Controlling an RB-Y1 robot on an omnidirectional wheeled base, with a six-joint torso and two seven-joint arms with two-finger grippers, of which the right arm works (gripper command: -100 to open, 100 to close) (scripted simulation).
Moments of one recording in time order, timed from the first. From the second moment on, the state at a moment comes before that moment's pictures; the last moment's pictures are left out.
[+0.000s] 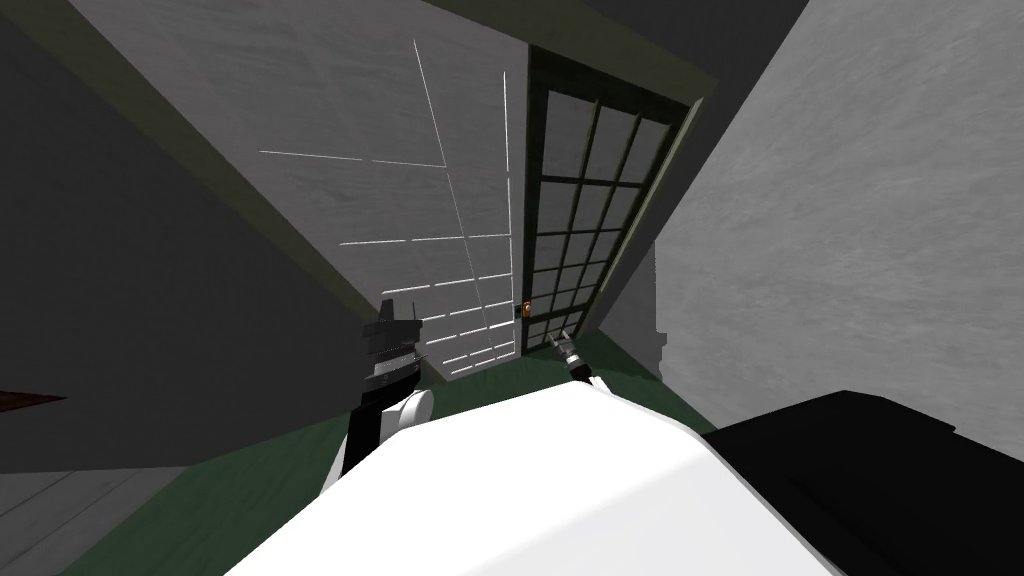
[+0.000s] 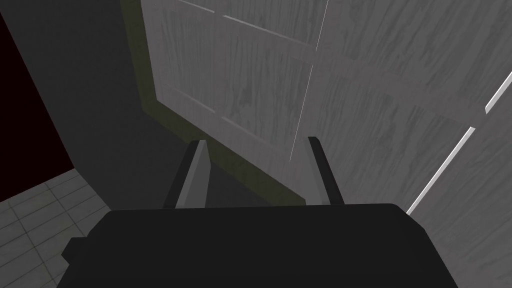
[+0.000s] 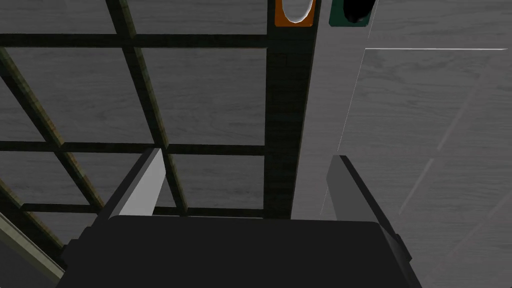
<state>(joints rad) 0.09 -0.06 -0.45 -0.94 0.67 -0.92 0.91</state>
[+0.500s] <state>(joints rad) 0.06 -0.05 -0.48 -0.87 0.71 -0.94 0.97</state>
